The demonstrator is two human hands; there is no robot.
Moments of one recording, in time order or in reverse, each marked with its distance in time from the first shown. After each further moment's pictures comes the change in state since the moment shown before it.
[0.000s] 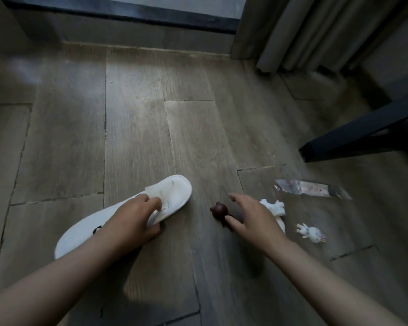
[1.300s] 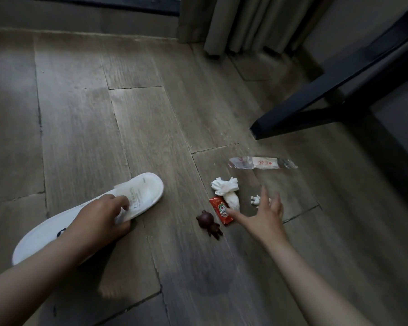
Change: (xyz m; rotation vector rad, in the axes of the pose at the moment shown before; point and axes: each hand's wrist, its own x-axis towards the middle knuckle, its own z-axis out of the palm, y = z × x) left_hand -0.001 0.043 0.009 0.004 -0.067 -0.049; right_hand -0.081 0.092 -0.001 0.143 0.150 0.746
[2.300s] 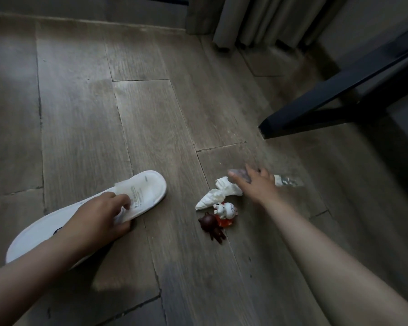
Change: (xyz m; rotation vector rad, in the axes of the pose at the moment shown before) left_hand 0.003 -0.005 0.003 -0.017 0.035 0.047; right_hand 0.089 -0.039 -0.008 -0.135 -0.156 -0.143
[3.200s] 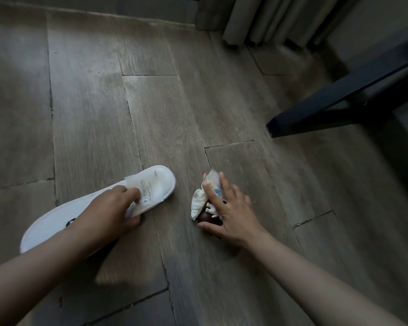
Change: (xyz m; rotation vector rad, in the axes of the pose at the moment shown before) left_hand 0.001 -0.006 0.009 0.005 0.039 0.047; right_hand -0.073 -0.026 0.062 -0.386 0.078 -0.610
